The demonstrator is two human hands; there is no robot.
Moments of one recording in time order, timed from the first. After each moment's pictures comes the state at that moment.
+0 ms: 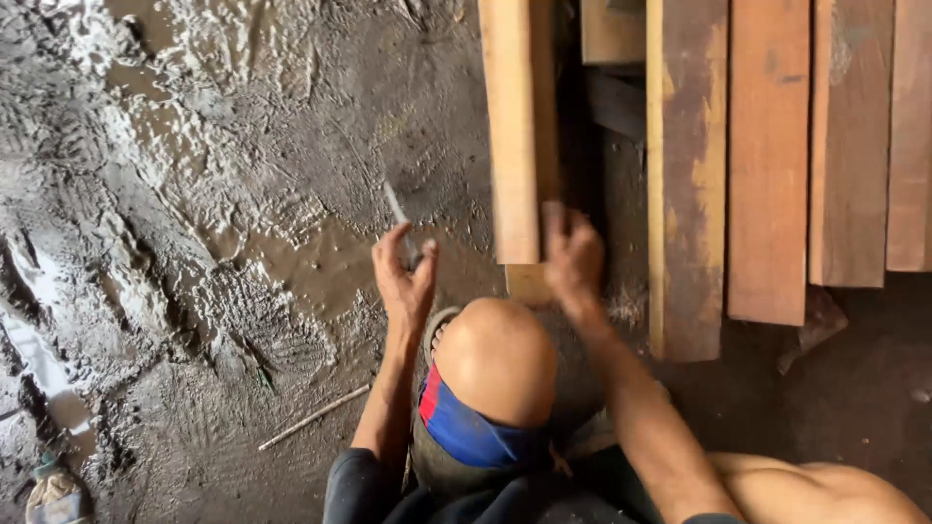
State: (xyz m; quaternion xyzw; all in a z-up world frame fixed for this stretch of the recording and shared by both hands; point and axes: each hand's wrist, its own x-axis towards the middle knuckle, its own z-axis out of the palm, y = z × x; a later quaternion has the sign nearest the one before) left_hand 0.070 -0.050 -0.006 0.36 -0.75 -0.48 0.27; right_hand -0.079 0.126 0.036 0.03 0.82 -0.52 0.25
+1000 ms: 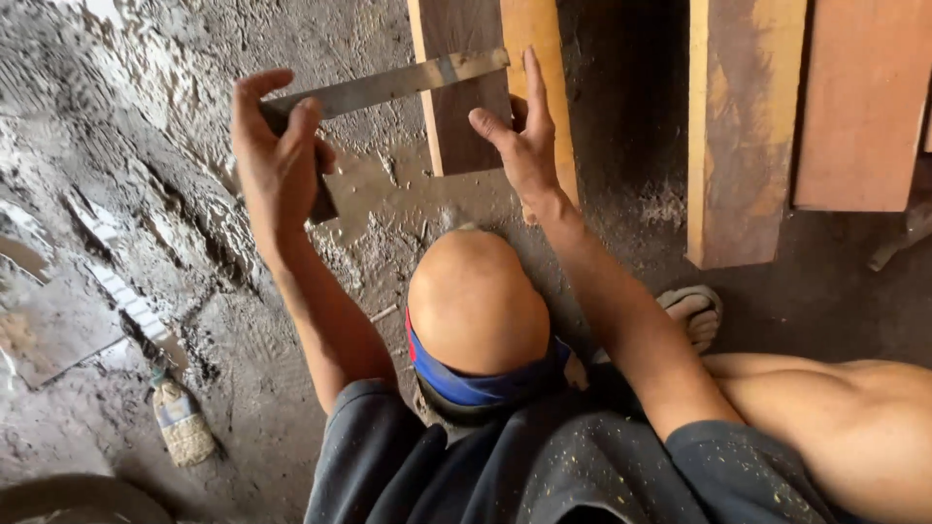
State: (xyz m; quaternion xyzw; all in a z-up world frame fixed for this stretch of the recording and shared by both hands) left_hand 0.045 -0.146 0.152 0.30 -0.78 -0.53 0.13; right_hand -0.079 0.076 0.013 -0.06 0.62 -0.74 0.24
